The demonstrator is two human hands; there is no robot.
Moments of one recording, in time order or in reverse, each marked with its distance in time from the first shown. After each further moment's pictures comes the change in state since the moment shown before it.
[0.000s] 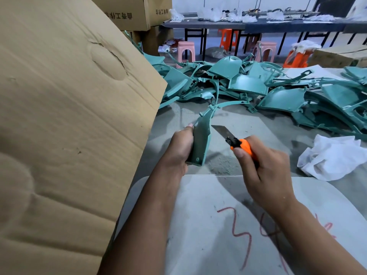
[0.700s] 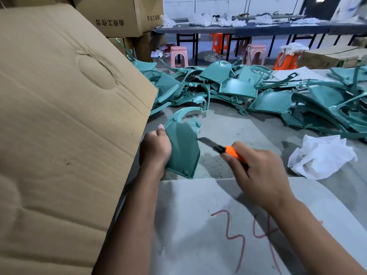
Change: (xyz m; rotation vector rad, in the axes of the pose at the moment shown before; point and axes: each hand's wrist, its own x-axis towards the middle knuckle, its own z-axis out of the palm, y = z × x) left_hand 0.028 -0.004 -0.033 0.535 0.494 0.249; right_hand 0.003 0.015 -0.009 -0.162 -0.162 -0.019
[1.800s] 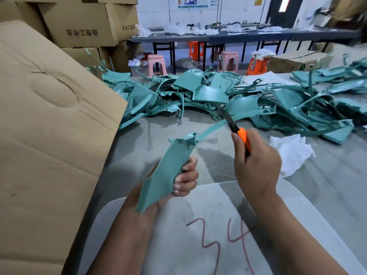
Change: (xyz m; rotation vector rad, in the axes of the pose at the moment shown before) left_hand -0.045 0.018 0.032 -0.907 -1.654 -0.324; right_hand 0.004 0.033 -0.007 -0.140 0.451 0.344
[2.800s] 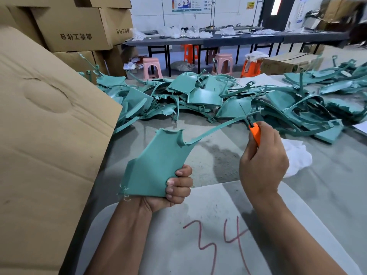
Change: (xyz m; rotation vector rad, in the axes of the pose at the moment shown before) left_hand -0.009 -0.009 -0.008 -0.292 0.029 -0.122; right_hand 0.005 0.017 0.000 -0.110 0.191 0.085
